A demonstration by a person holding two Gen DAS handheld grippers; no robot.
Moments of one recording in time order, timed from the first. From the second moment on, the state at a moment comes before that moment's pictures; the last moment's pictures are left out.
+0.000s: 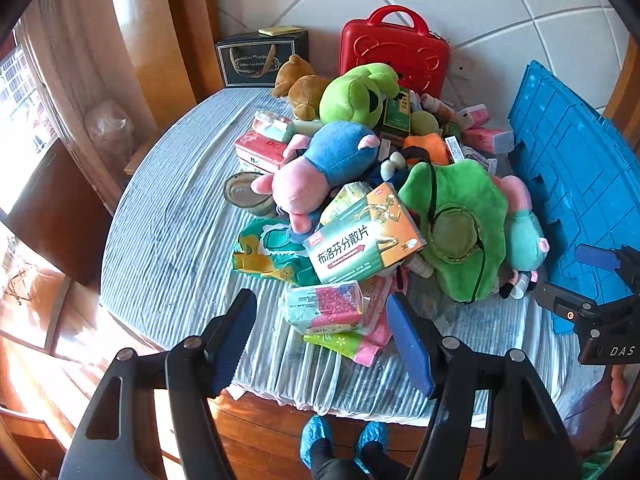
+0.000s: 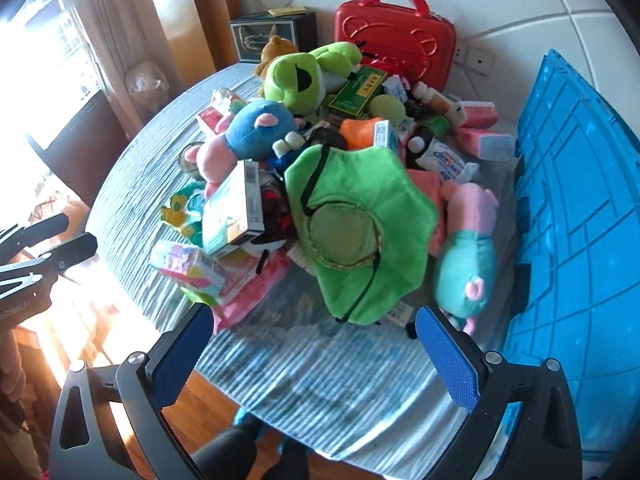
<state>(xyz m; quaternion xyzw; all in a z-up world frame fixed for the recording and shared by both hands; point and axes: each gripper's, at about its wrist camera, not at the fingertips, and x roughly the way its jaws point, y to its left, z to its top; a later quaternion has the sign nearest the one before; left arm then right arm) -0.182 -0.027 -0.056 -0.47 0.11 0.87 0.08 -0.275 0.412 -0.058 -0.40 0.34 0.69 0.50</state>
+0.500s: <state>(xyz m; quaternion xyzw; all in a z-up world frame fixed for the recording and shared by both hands) -0.219 -0.072 -0.138 -0.48 0.19 0.83 0.20 -0.340 0.407 -0.139 -0.38 0.44 0.63 0.52</state>
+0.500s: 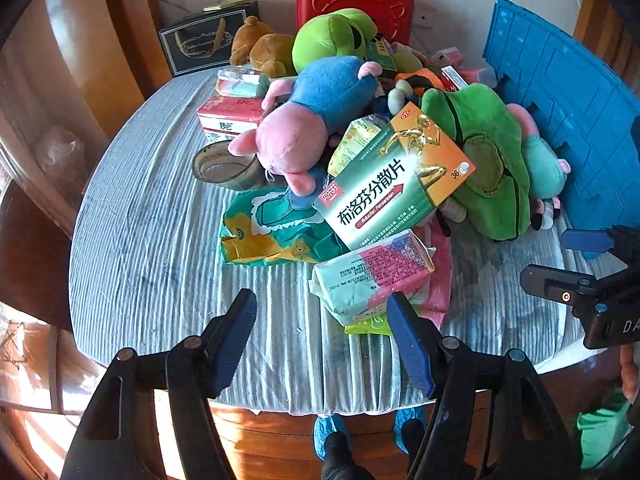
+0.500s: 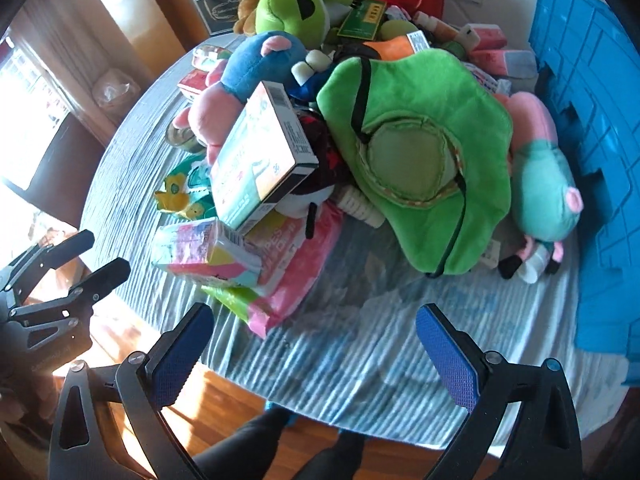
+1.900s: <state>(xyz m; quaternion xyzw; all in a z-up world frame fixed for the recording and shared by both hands) -0.288 -0.130 -0.196 -0.52 0.17 0.82 0.18 -0.433 0.446 -0.217 -0.44 0.44 0.66 0.41</state>
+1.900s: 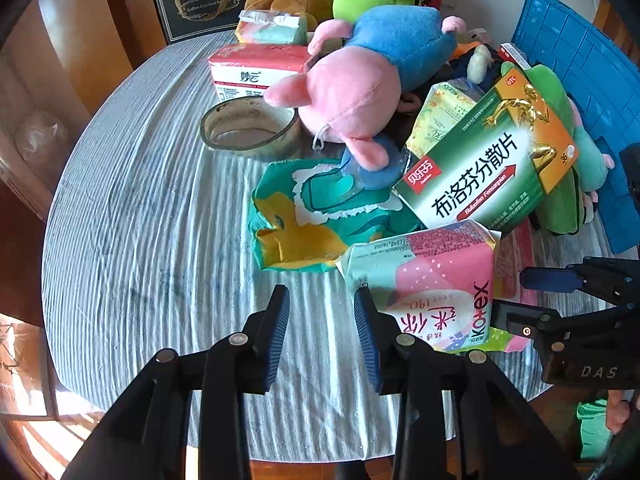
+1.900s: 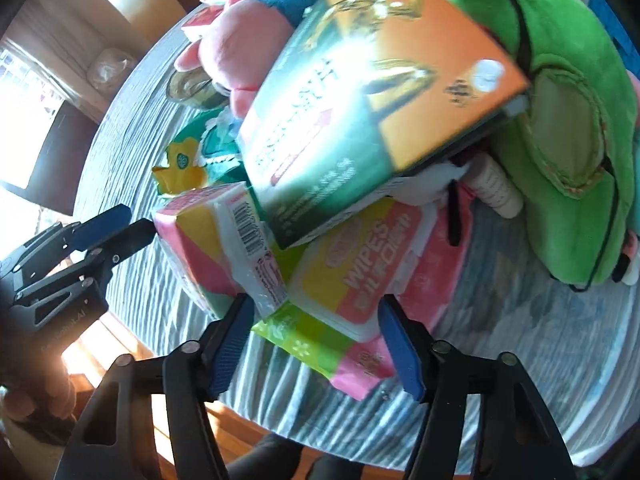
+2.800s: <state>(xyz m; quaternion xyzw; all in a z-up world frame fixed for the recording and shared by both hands) -0.275 -0.150 -0.184 -0.57 -0.03 0.82 0.10 -0.392 0.437 -0.173 -0.41 0.39 0.70 0.43</state>
